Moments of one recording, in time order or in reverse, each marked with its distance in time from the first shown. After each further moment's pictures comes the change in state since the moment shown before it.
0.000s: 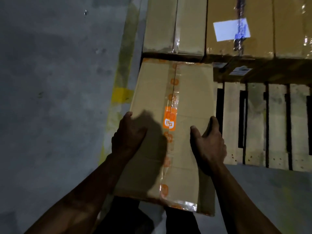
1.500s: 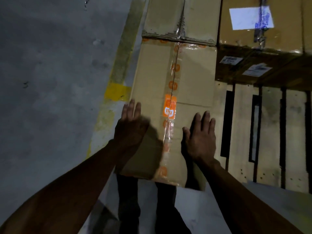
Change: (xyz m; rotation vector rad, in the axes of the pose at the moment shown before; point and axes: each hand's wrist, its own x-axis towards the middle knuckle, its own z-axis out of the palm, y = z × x) left_hand 0.088 -0.037 0.104 0.338 0.098 0.329; right_hand 0.085 0.060 0.103 -0.444 -0.058 -0.397
